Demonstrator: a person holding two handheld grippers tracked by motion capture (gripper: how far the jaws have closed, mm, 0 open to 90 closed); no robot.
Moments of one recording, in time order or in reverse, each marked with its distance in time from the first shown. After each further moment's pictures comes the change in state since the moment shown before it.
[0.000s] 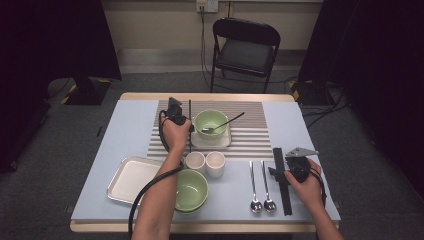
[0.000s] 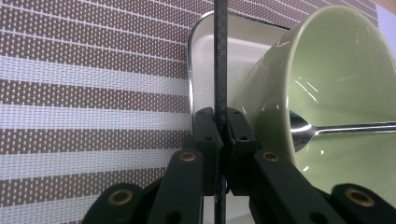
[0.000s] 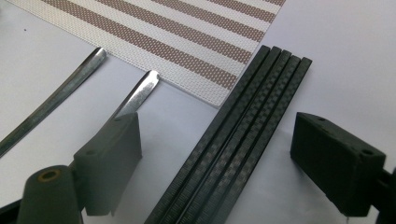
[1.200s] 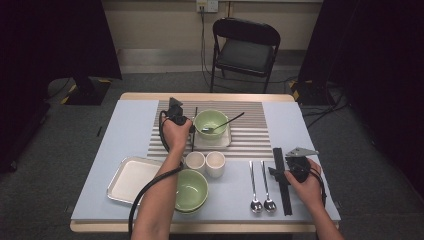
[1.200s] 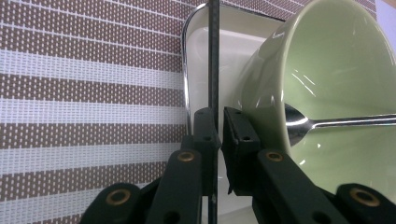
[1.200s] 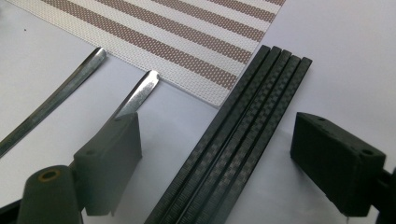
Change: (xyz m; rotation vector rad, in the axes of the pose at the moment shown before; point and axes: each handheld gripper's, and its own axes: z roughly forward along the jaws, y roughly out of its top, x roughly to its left) left arm 0.000 -0.001 -0.001 0.032 -0.009 0.010; right arm 0.000 0.000 0.000 -0.001 0.002 -0.002
